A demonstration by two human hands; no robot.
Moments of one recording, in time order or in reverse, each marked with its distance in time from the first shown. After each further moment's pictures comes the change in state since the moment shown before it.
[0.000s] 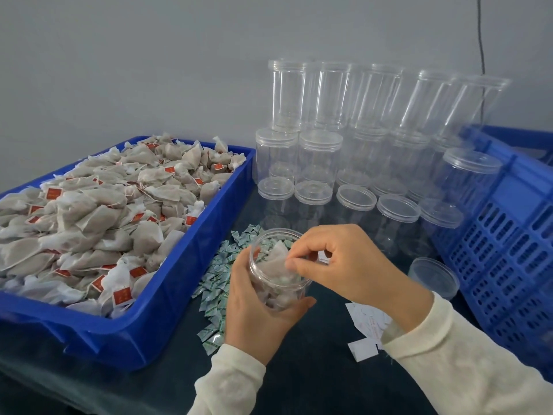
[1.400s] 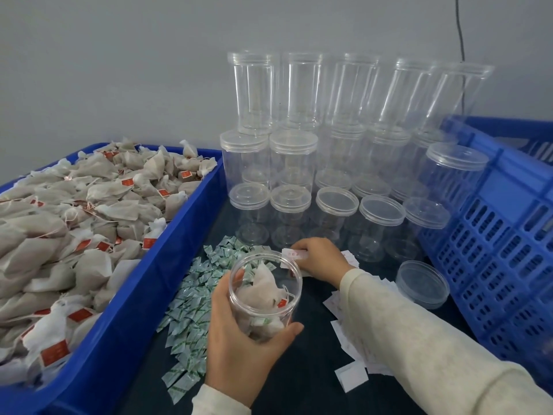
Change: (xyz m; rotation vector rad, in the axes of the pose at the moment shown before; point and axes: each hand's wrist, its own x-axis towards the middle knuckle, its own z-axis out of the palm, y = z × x) left_hand 0.010 -0.020 0.019 -0.022 -0.044 0.018; right_hand 0.051 0.176 0.050 -0.231 -0.148 0.625
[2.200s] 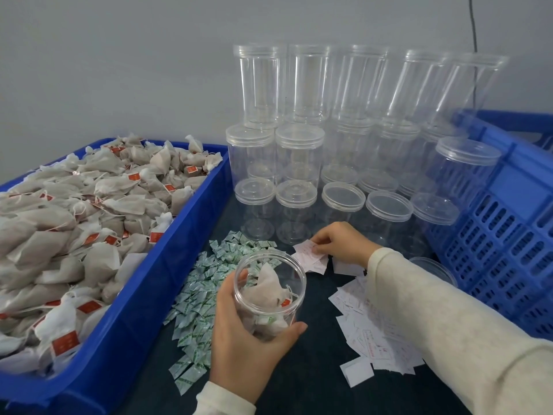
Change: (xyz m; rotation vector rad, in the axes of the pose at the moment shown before) left_hand -0.005 0.000 -0.003 -0.031 0.000 -0.085; right_hand 0.010 0.028 -0.031 0.068 -0.088 -0.116
